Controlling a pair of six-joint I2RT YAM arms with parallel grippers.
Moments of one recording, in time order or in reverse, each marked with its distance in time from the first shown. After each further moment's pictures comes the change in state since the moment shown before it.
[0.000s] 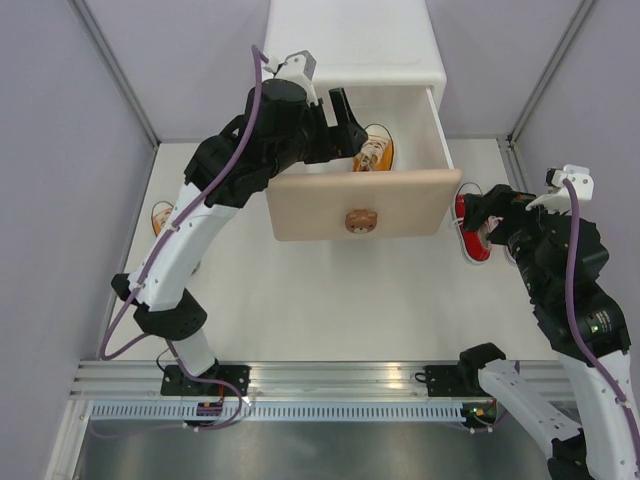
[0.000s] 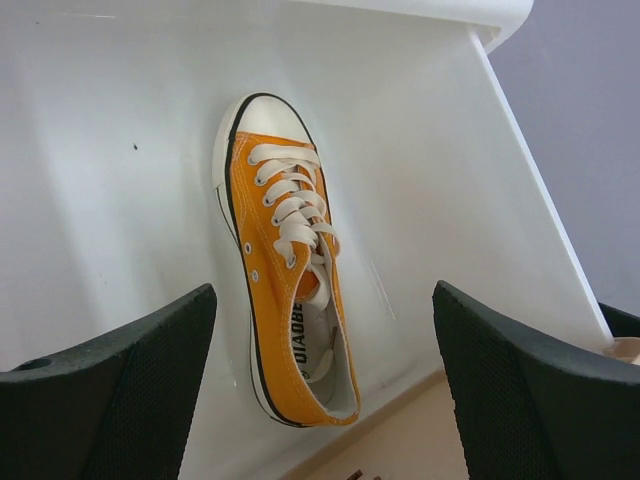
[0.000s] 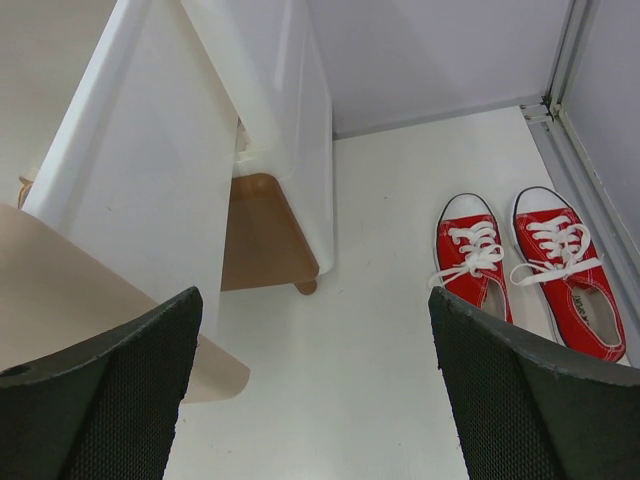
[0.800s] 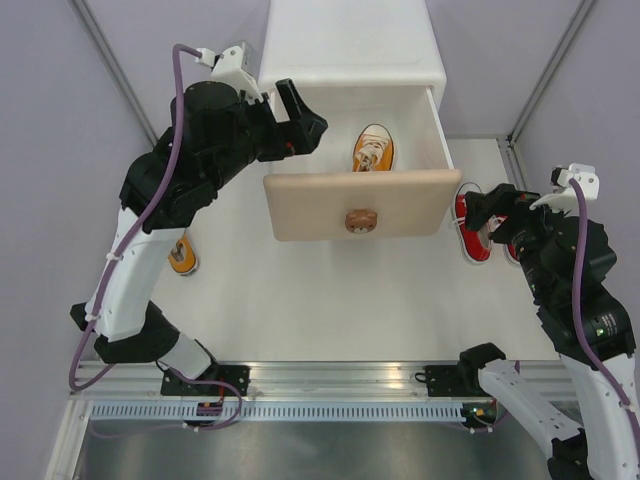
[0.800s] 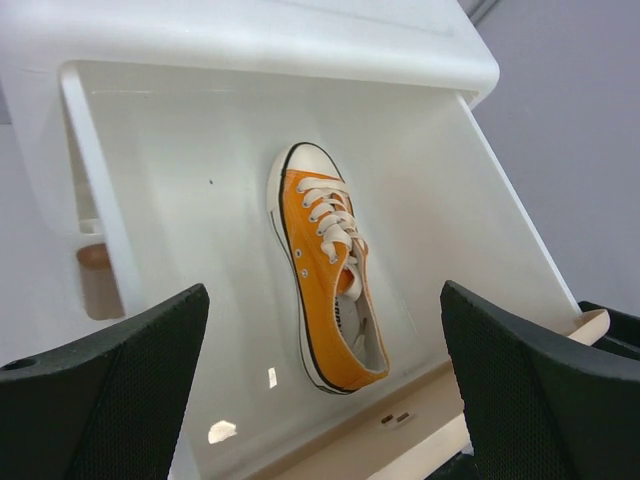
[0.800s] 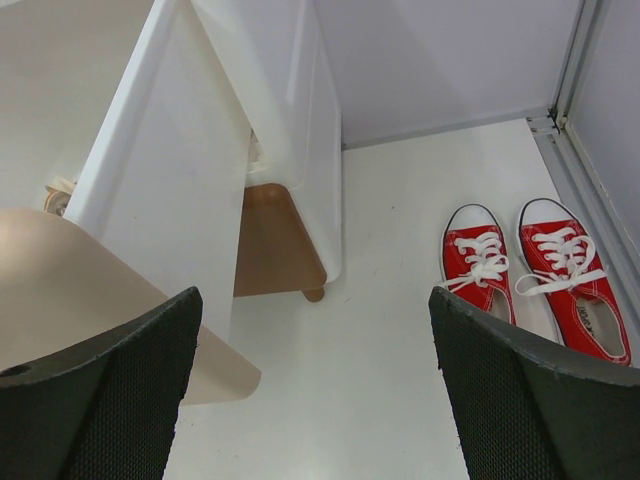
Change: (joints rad) left arm 0.044 -0.185 -0.064 0.007 -0.029 0.070; right arm 0.000 0.003 0.032 -0.002 -0.013 -0.003
